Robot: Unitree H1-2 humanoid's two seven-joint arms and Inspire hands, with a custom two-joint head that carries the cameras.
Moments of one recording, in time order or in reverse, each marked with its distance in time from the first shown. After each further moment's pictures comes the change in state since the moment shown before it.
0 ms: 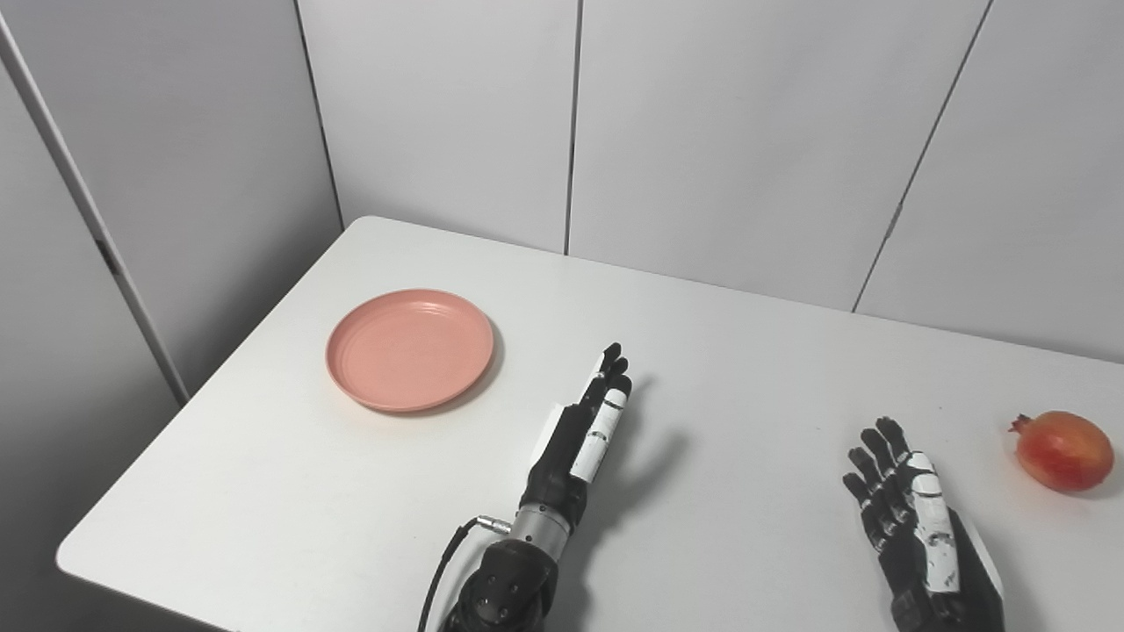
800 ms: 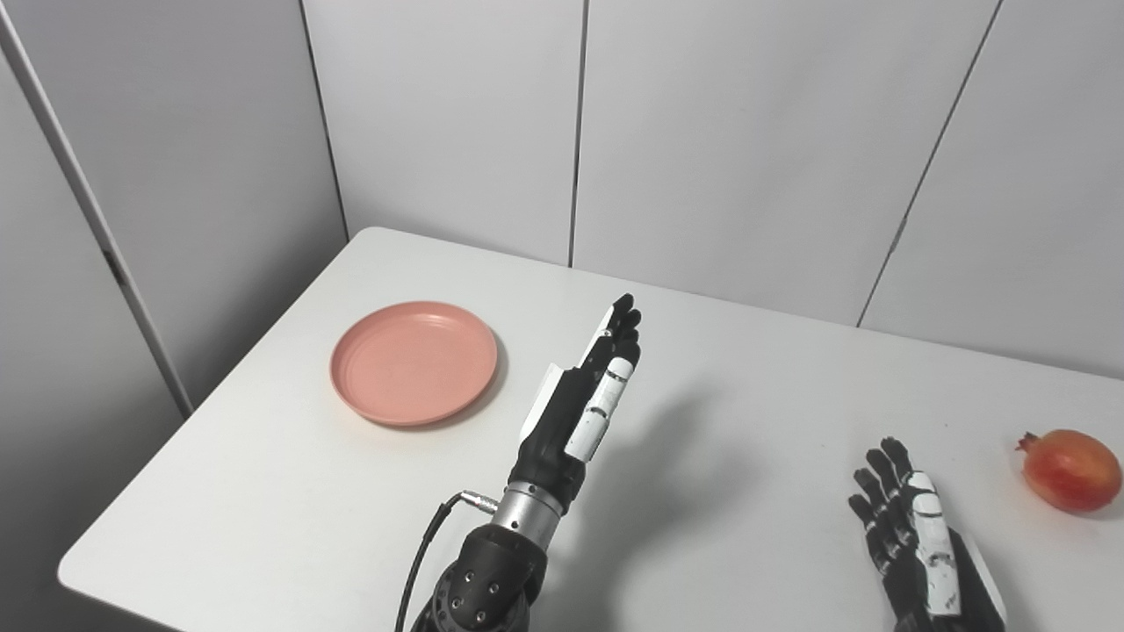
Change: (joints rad) left arm -0.030 0.049 0.008 -0.296 0.017 0.110 -0.030; right arm -0.002 0.014 0.015 0.008 -0.027 0.000 -0.021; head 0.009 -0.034
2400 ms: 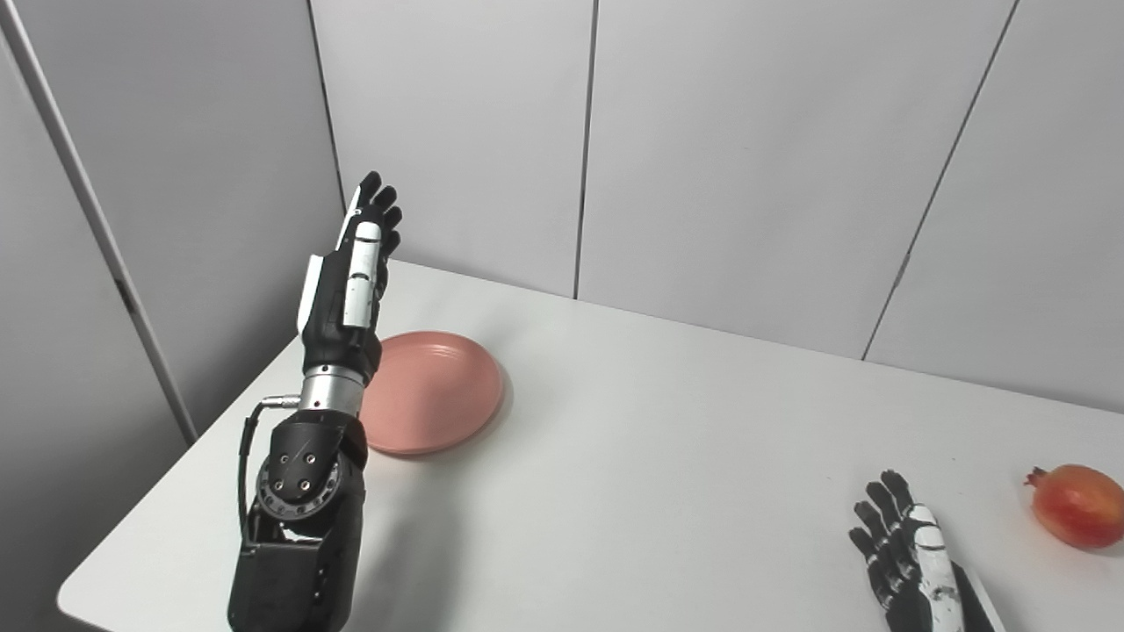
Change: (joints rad) left arm -0.175 0.260 0.458 0.050 -0.219 0.030 0.081; right arm 0.001 -0.004 0.001 -0.005 0.016 0.009 0.000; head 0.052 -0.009
